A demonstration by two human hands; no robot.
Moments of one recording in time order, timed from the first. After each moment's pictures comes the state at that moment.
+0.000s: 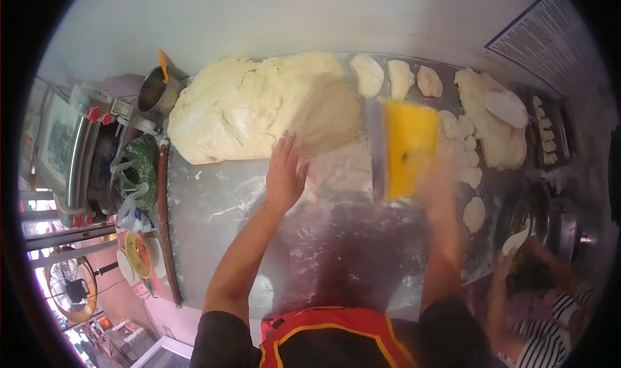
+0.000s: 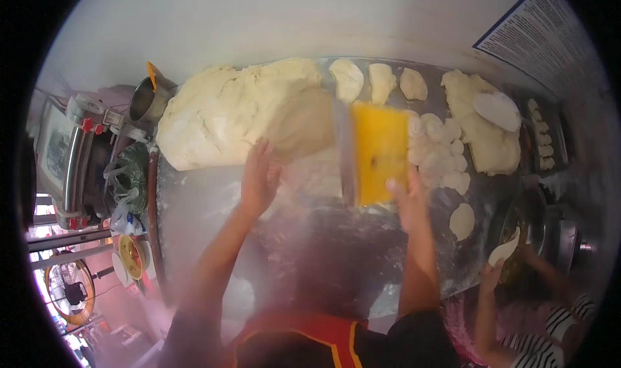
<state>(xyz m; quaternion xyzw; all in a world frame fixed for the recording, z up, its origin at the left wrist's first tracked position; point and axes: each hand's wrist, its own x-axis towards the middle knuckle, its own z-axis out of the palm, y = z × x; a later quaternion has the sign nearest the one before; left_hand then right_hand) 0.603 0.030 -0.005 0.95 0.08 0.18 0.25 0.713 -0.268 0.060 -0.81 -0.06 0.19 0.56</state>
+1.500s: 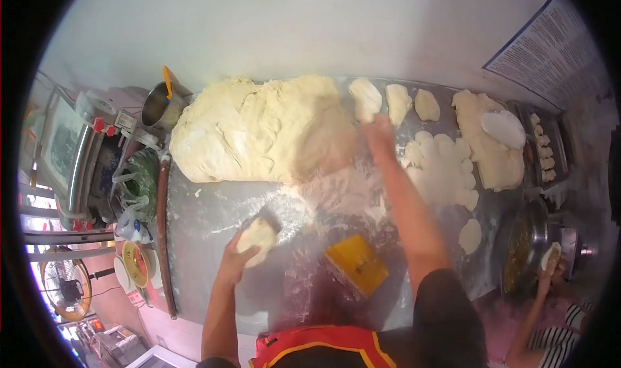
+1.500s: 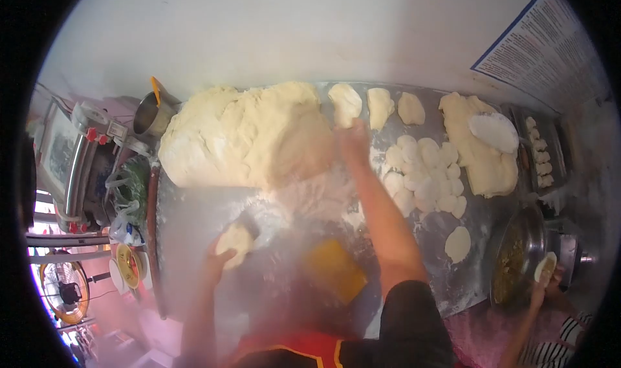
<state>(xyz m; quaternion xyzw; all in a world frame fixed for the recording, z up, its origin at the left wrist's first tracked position) 0.457 0.043 0.038 0.59 0.43 0.01 0.68 0.829 -0.114 -0.009 -0.78 -0.03 0.15 0.61</state>
